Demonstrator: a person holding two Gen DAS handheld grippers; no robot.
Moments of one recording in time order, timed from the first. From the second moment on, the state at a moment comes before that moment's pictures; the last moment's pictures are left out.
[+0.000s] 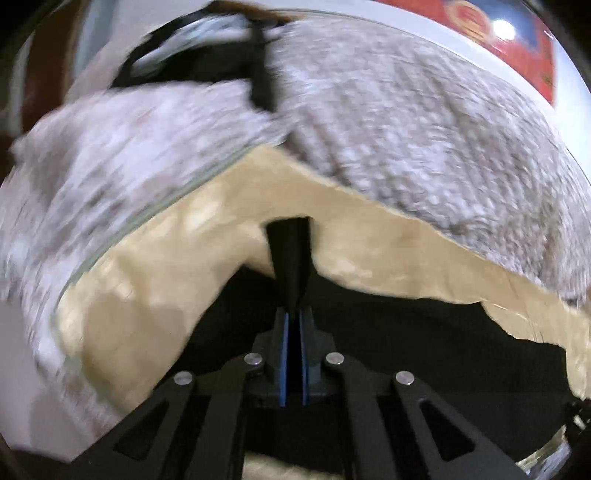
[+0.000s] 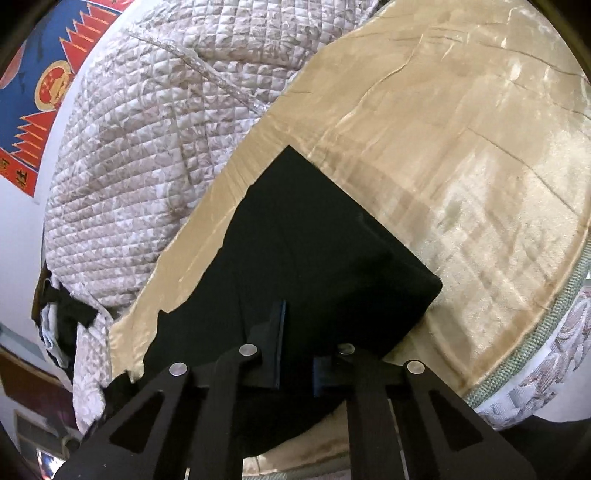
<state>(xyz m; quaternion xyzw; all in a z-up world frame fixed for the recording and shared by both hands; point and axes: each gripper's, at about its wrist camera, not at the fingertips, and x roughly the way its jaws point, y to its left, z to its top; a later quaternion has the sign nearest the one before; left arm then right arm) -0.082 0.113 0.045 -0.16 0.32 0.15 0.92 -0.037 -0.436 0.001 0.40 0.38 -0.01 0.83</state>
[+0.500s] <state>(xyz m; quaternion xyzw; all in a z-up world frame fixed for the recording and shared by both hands) -0.092 0.153 0.006 -0.33 0.34 0.10 0.88 -0.035 -0.432 -0.008 0.40 0.38 -0.01 0.83</state>
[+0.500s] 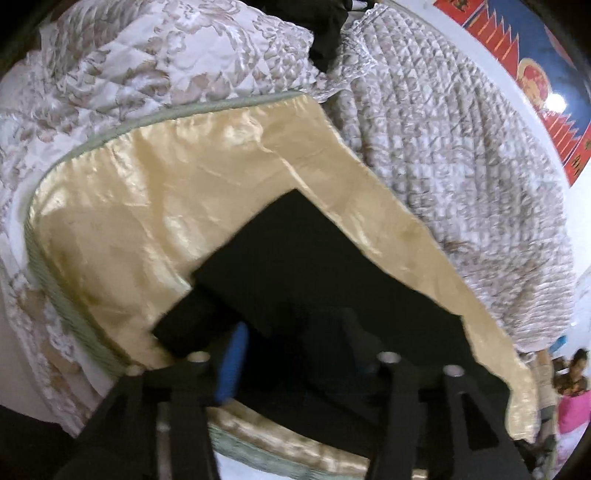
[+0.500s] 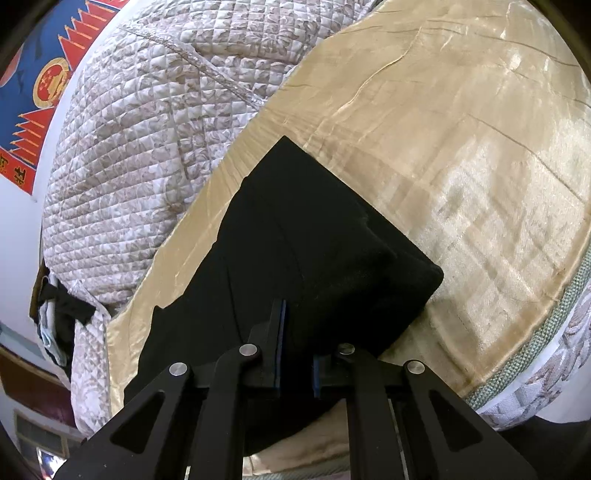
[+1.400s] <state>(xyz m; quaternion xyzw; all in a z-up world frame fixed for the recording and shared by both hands) -0.087 0.156 0.013 -0.19 0.39 0.21 0.88 -0.043 -0.435 0.007 0.36 0.41 -0.04 0.84</state>
